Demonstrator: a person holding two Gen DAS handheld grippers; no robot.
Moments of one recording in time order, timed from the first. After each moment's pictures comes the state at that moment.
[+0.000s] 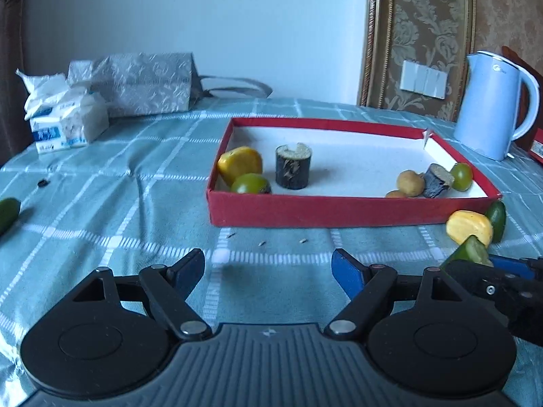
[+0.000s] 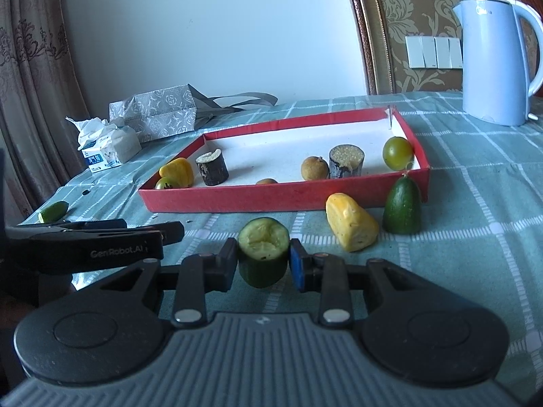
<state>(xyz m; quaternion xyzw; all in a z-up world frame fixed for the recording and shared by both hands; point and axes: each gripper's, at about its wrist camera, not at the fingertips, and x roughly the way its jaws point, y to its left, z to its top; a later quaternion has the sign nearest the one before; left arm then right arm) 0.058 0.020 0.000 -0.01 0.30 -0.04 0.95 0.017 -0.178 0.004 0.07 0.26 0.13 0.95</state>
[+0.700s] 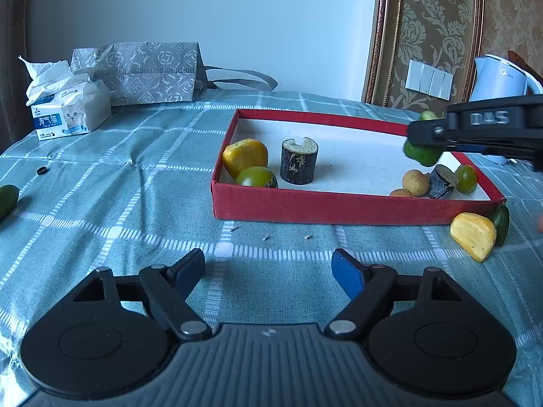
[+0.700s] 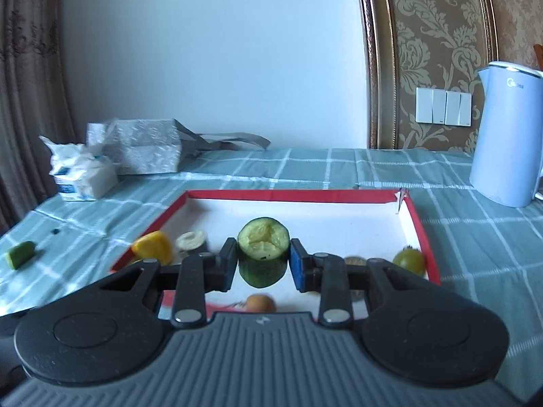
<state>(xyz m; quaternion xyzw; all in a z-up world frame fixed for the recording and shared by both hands) 0.060 0.024 -0.002 -0.02 0.30 -0.04 0.95 0.105 -0.154 0.055 0.02 0.24 0.10 0.97</state>
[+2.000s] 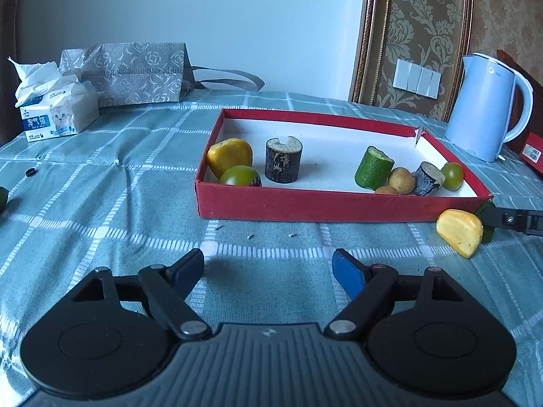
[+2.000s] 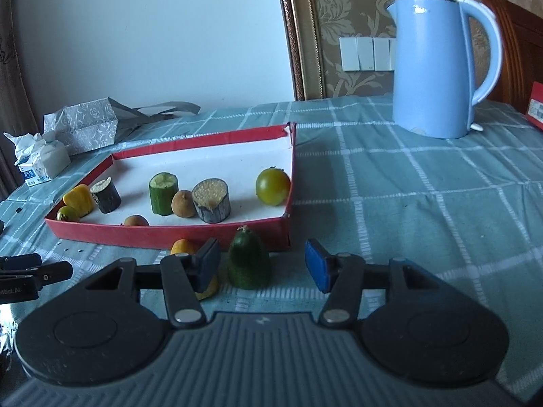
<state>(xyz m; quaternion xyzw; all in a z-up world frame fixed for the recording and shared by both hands) 0.058 0.018 -0.002 -0.02 0.30 -0.06 0.95 0.067 -0.272 0.013 0.06 0.29 0.05 0.96</state>
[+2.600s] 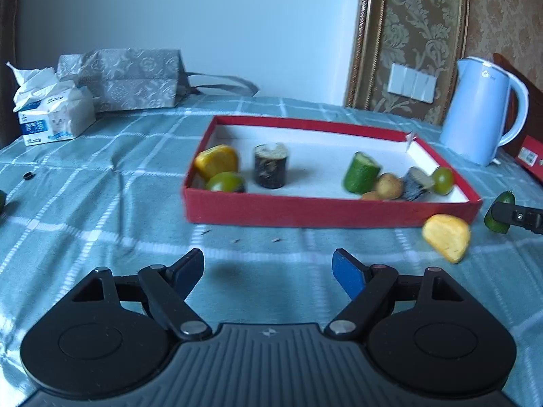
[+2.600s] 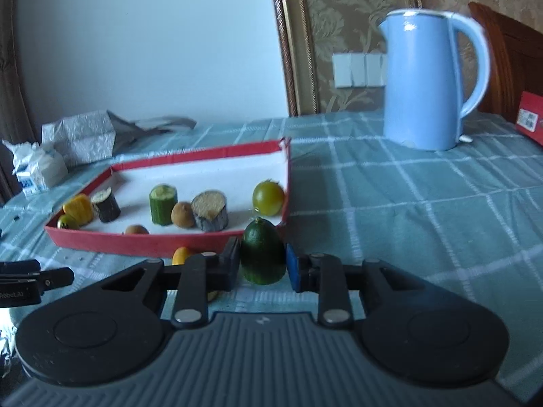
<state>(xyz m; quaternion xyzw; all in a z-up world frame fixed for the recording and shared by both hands) 0.052 0.001 0.006 -0.03 0.29 -0.07 0.95 0.044 -0.276 0.023 0.06 0.24 0.03 0.97</state>
